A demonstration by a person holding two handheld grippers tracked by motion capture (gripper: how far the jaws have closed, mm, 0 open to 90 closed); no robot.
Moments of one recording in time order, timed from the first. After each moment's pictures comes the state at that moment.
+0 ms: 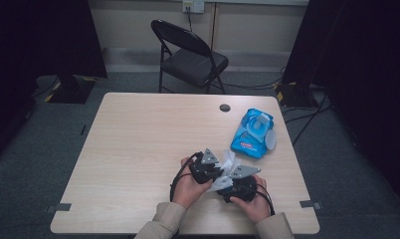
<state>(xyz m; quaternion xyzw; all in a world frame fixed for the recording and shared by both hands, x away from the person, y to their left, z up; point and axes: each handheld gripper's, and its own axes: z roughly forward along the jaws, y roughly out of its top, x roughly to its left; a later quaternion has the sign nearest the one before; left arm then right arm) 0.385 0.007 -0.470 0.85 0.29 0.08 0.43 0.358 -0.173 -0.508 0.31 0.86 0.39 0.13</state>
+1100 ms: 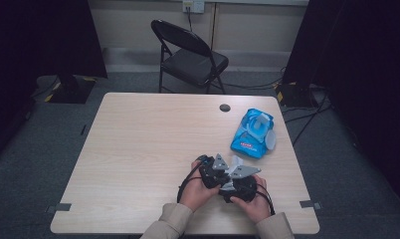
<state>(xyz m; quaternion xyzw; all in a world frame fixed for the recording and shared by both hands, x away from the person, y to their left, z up) 0.383 -0.017 -0.481 0.88 0.24 0.08 0.41 0.359 -0.174 -0.508 0.31 0.86 0.39 0.13</state>
